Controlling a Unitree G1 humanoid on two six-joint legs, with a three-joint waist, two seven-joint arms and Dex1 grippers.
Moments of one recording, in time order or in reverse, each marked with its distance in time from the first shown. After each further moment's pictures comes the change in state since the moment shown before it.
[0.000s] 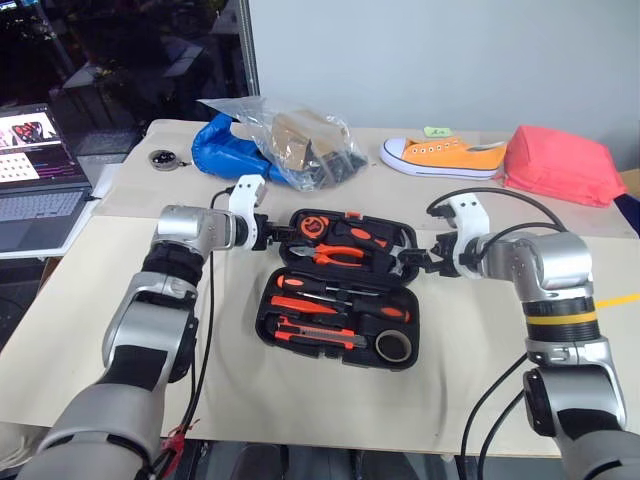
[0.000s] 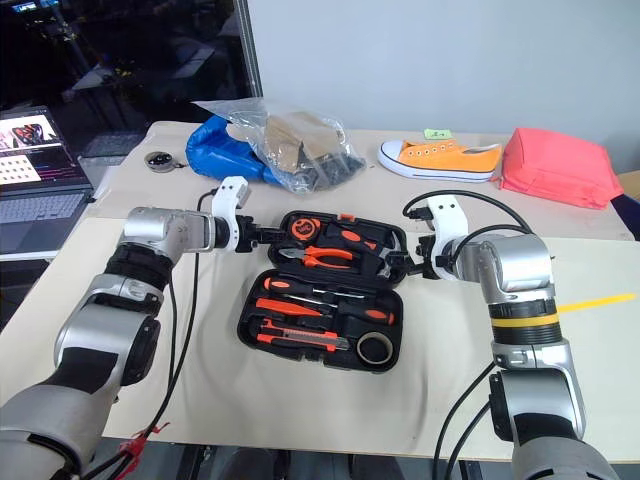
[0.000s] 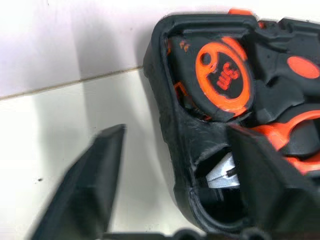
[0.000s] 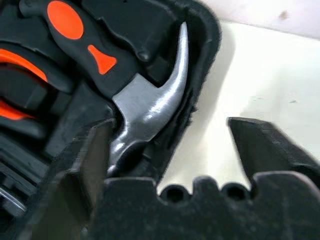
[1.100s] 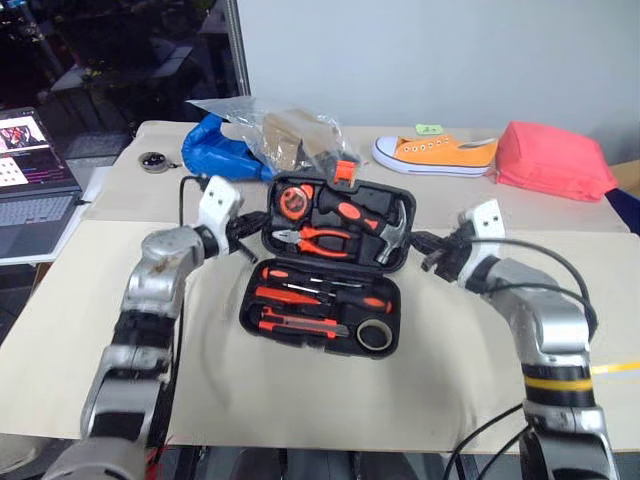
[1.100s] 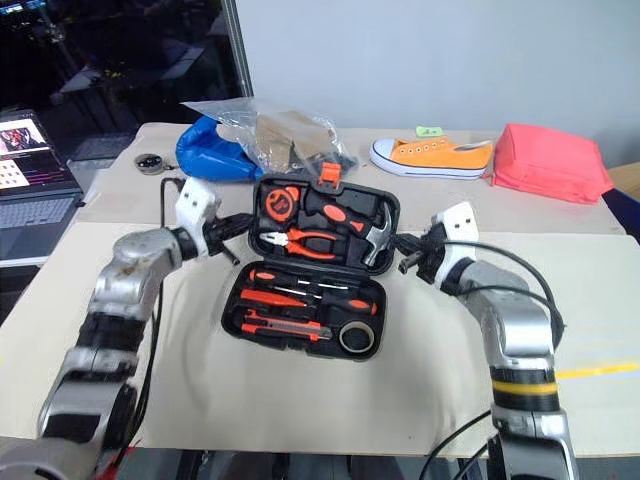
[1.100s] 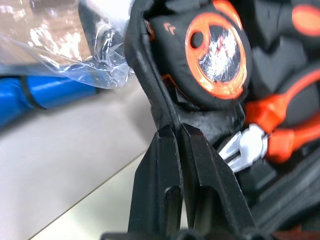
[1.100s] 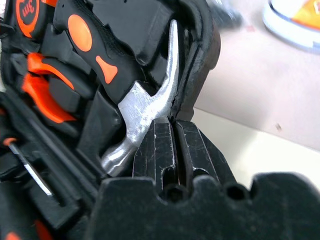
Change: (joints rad) left arm 0.609 0.133 0.122 -0.783 0.188 -0.636 -0.141; right arm 0.527 0.056 -0.123 -0.450 -0.017 -0.759 0.218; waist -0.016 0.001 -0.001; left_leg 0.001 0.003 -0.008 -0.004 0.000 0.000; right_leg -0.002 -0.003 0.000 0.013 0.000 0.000
